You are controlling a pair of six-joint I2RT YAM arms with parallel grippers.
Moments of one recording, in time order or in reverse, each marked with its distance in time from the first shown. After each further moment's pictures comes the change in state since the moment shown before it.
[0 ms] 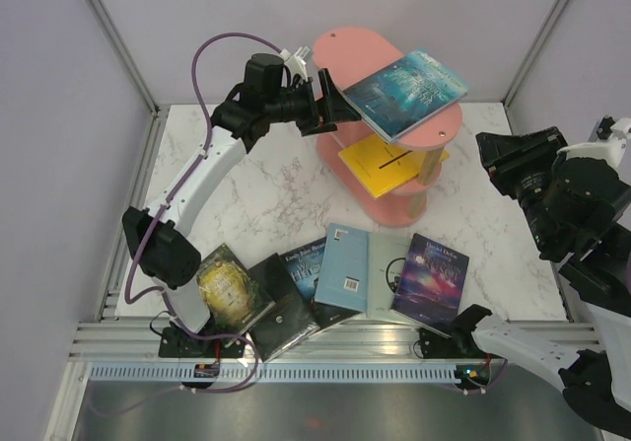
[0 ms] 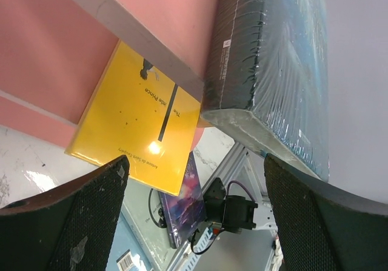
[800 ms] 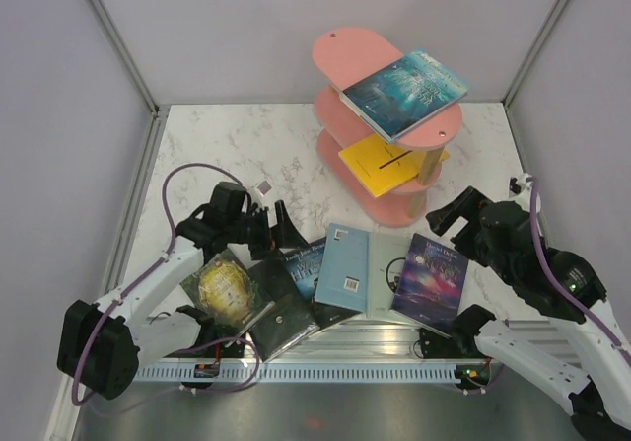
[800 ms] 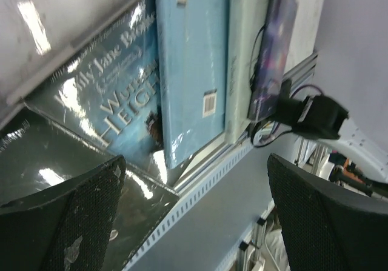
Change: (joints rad) left arm 0.068 -0.695 -1.150 0.044 0.010 0.007; right arm 0.000 -0.204 -0.504 -0.196 -0.230 0.071
